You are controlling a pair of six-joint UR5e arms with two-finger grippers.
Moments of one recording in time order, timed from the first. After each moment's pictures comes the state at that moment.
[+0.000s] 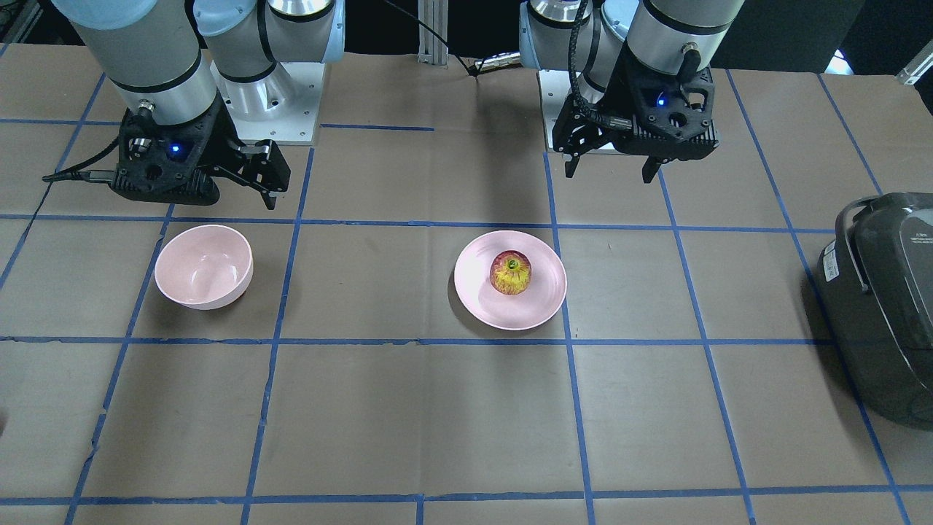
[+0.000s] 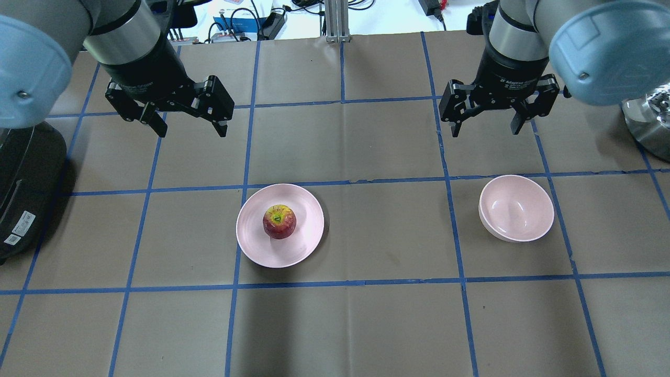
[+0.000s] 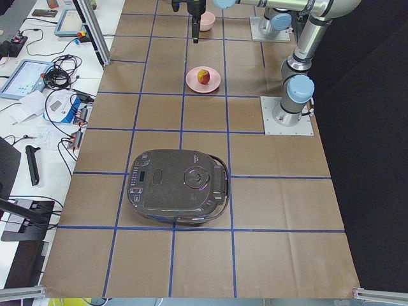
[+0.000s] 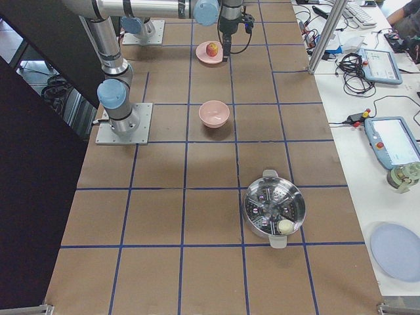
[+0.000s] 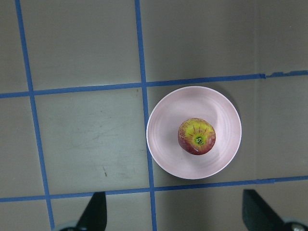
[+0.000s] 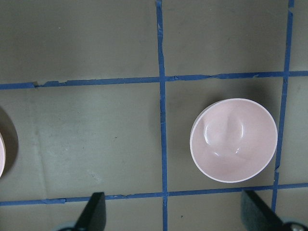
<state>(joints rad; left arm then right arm) -1.63 -1.57 -1.53 -1.62 1.56 0.00 1.61 -1.52 1.58 -1.57 -1.61 0.07</state>
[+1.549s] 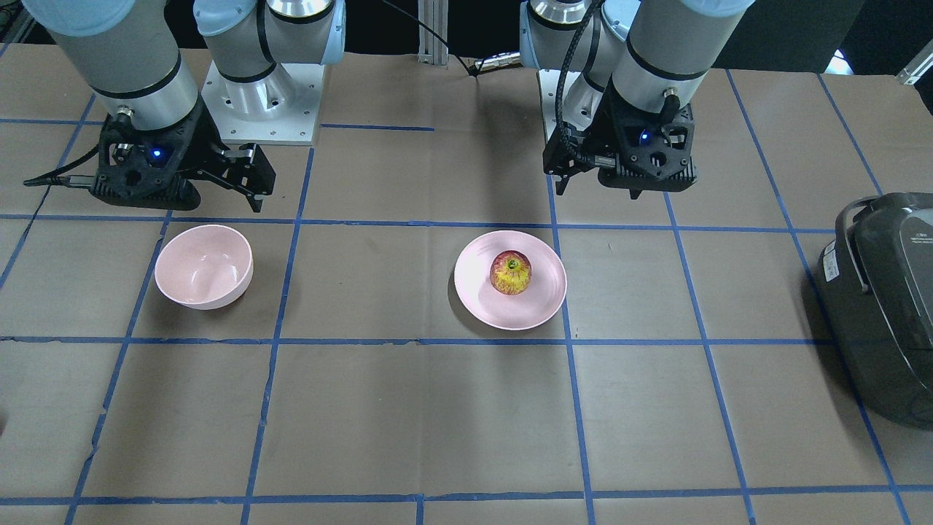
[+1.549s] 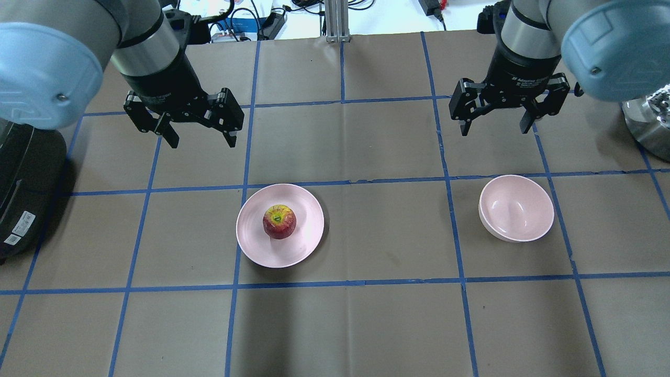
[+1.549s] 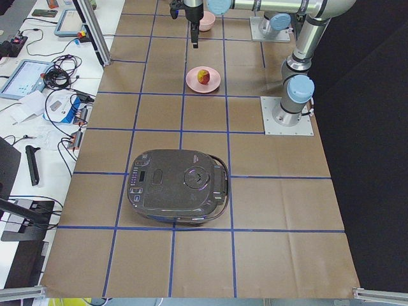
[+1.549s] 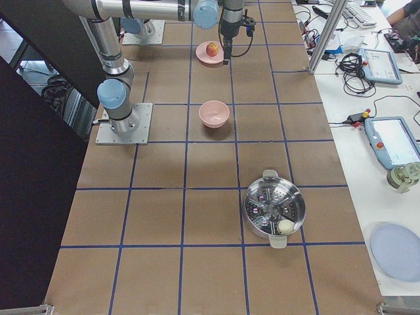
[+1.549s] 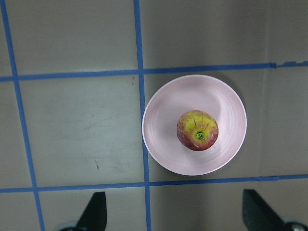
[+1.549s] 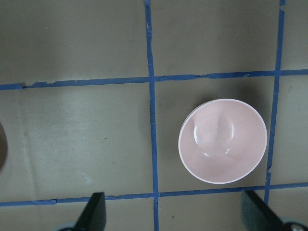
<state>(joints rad) -1.64 -1.61 -1.60 -1.60 1.56 -0.06 1.55 -1.52 1.60 -1.57 -1.61 0.01</state>
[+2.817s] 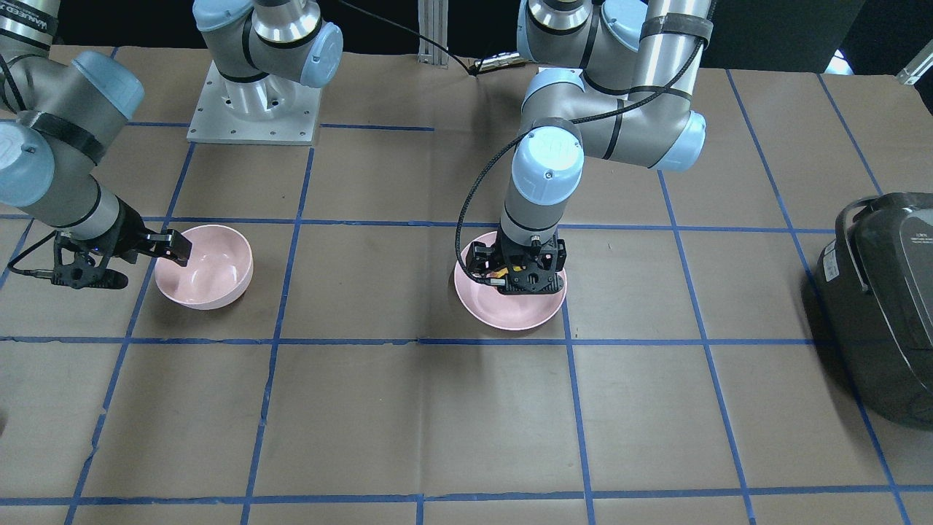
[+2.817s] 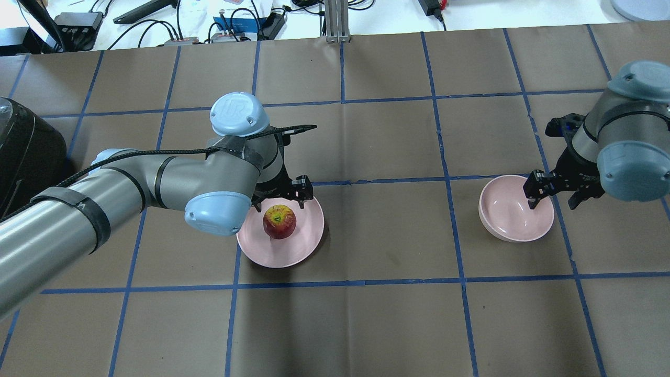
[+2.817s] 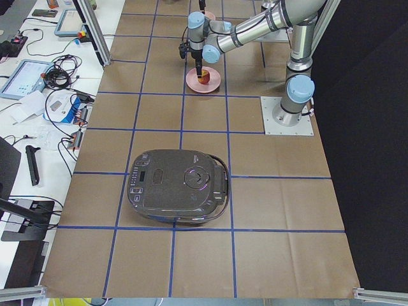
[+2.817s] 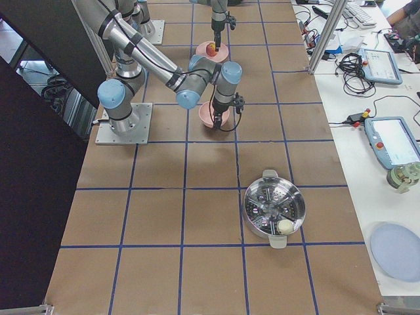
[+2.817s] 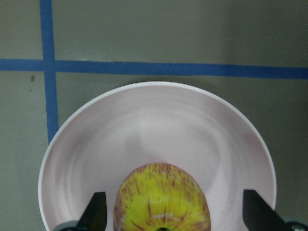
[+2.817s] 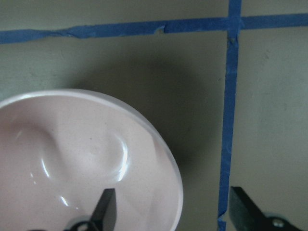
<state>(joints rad) -1.78 -1.84 -1.97 -0.95 1.55 -0.25 1.18 -1.41 2.06 -2.03 -1.63 -0.33</state>
